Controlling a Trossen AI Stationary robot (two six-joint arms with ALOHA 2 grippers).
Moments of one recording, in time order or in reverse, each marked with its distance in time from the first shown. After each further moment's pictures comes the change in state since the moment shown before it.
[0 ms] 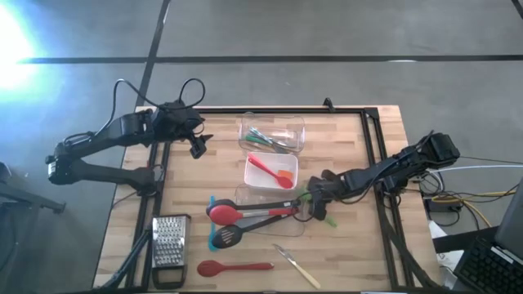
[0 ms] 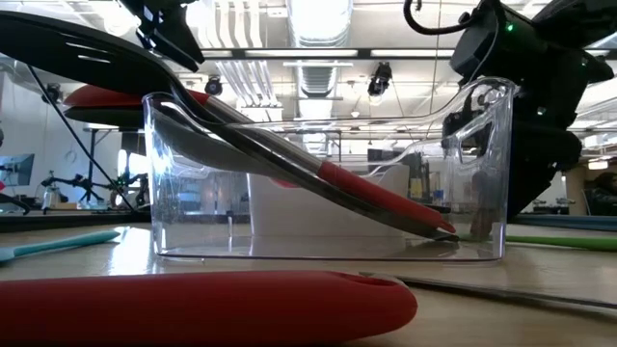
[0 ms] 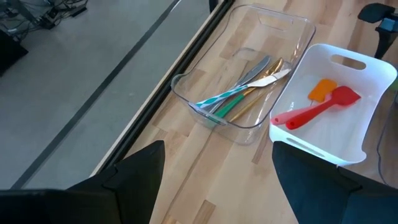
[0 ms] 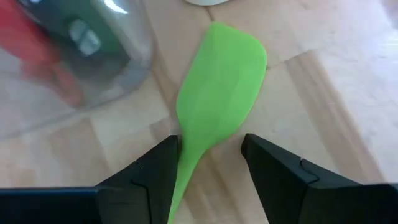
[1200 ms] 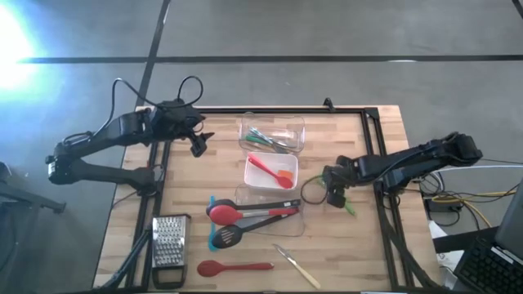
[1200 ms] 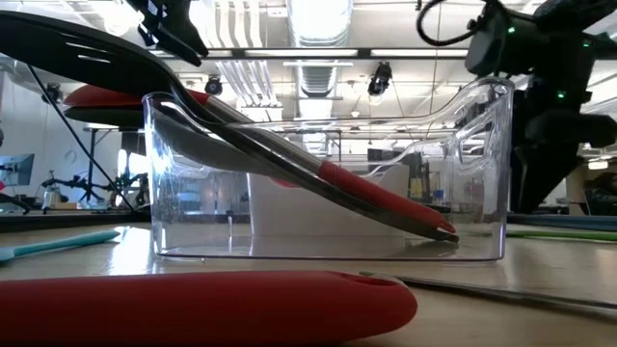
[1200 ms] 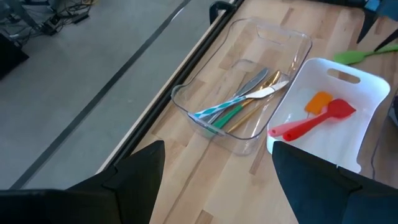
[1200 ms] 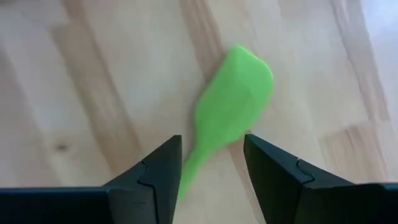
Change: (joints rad) left arm 0.000 0.000 0.012 0.026 0.002 -0.009; right arm -0.117 -0.332 -0.006 -0.406 -0.032 -0.244
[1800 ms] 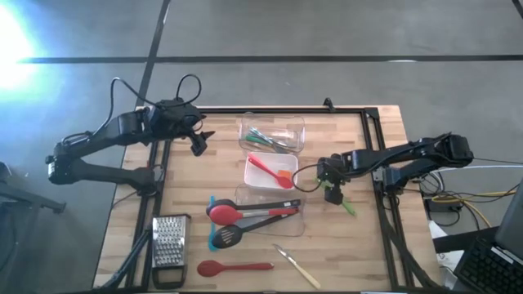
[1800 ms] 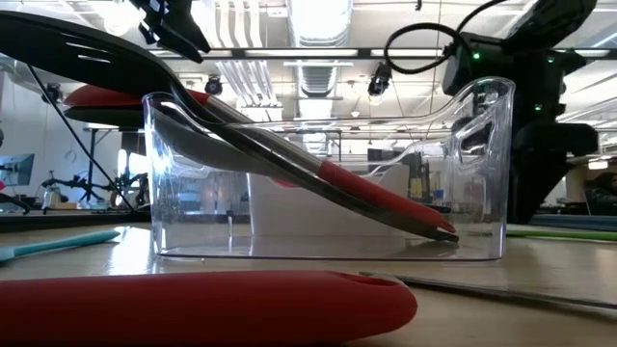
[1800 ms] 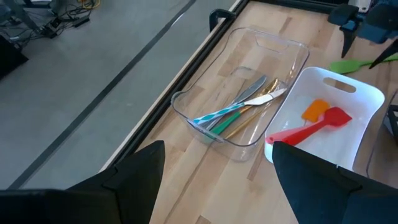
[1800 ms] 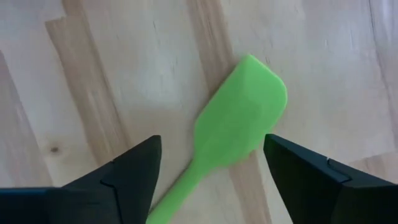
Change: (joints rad) left arm 0.000 0.000 0.013 0.010 0.002 -0.011; right arm -0.136 0.100 0.031 0.041 -0.145 -0.183
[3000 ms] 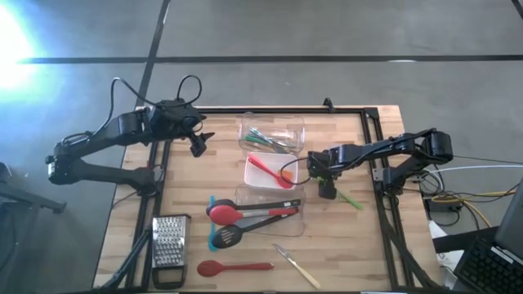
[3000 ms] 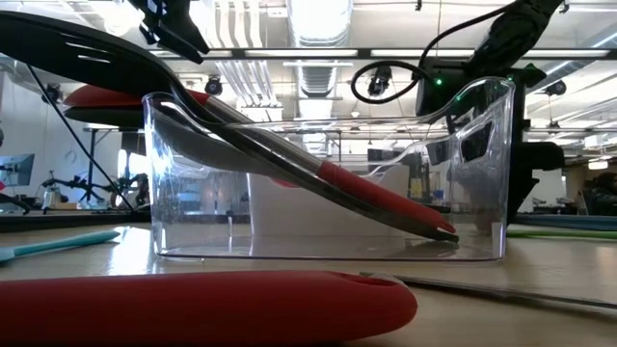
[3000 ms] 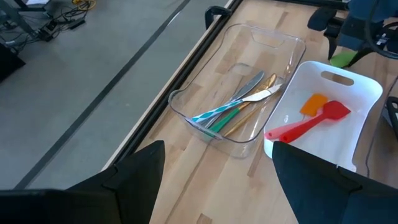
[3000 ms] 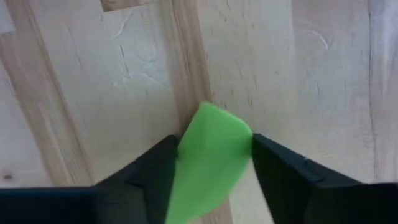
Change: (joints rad) left arm 0.000 0.000 -0.002 -0.006 0.013 0.029; right arm -0.068 0.250 0.104 0.002 -0.033 -0.156
